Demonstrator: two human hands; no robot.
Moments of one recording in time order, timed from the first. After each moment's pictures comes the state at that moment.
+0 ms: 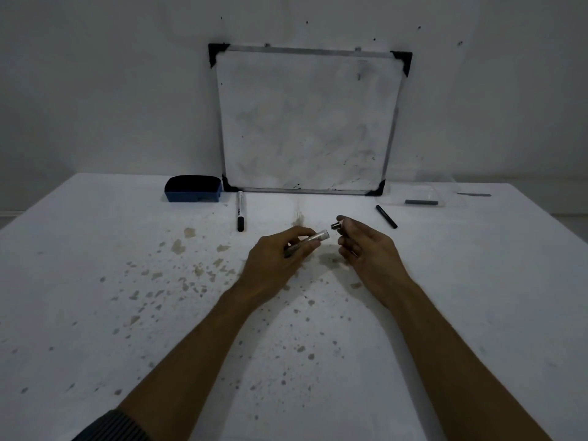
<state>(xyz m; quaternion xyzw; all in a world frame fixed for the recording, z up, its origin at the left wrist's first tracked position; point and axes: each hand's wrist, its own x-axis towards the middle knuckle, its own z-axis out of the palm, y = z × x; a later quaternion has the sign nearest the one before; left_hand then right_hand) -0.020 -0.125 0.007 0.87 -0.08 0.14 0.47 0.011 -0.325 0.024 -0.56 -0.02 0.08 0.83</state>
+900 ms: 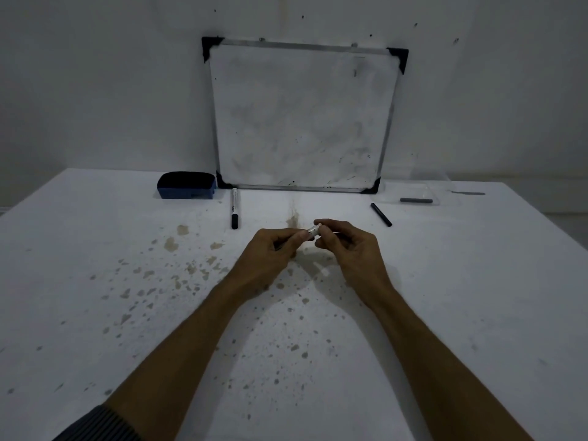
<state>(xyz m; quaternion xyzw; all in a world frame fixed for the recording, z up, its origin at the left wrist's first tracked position) -0.016 -0.125 0.015 0.83 -0.07 0.07 0.54 -0.001 -0.312 0.019 -0.73 -0.15 -0.06 0.67</state>
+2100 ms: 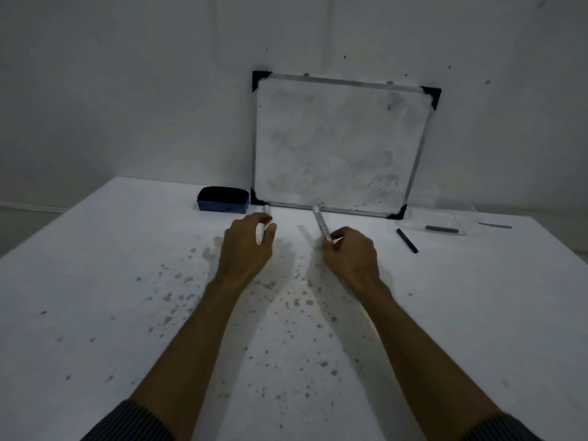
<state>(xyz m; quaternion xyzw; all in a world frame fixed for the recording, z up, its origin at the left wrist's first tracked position) -0.007 -0.047 0.026 0.88 0.07 0.28 0.36 0.030 -0.248 0.040 -0.92 -0.05 -0.09 0.37</state>
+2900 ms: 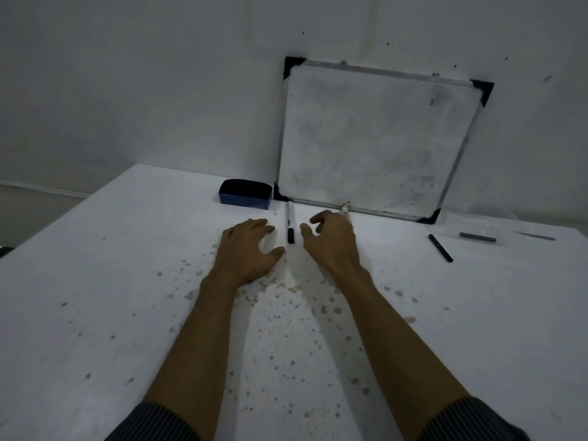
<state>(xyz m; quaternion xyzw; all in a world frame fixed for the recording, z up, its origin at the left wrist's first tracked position) 0.001 0.018 -0.007 0.96 0.08 0.14 0.25 0.057 -0.162 0.032 -0.92 -0.13 -0.11 0.36</state>
